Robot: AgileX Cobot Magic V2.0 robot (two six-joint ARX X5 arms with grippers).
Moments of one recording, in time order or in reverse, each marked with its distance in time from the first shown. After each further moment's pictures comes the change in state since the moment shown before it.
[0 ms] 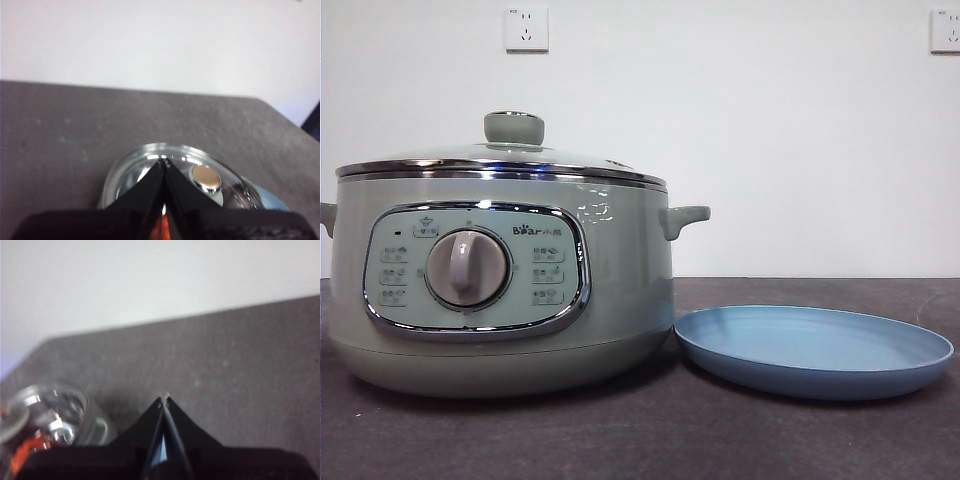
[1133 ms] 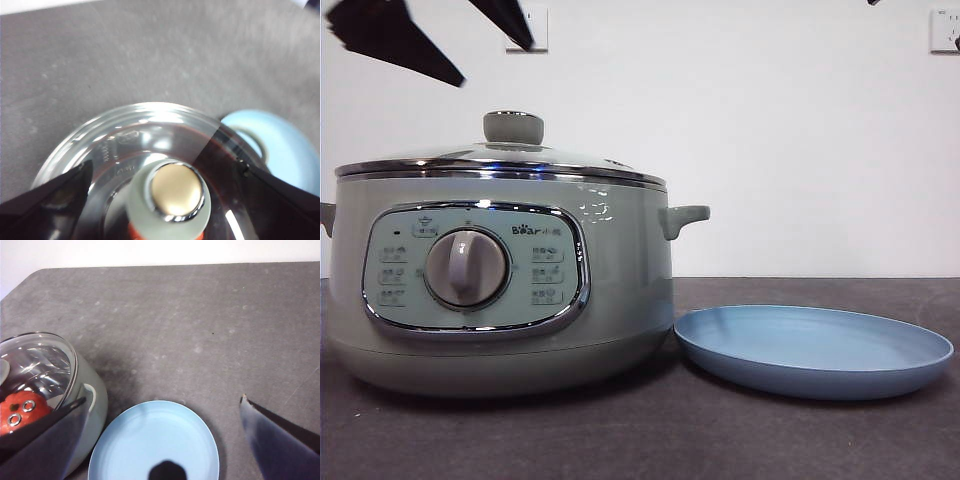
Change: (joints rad) left arm -0.441 0.582 0.357 -0.145 -0.311 0.161; right arm 0.000 0.227 0.143 -0.113 -0.062 -0.150
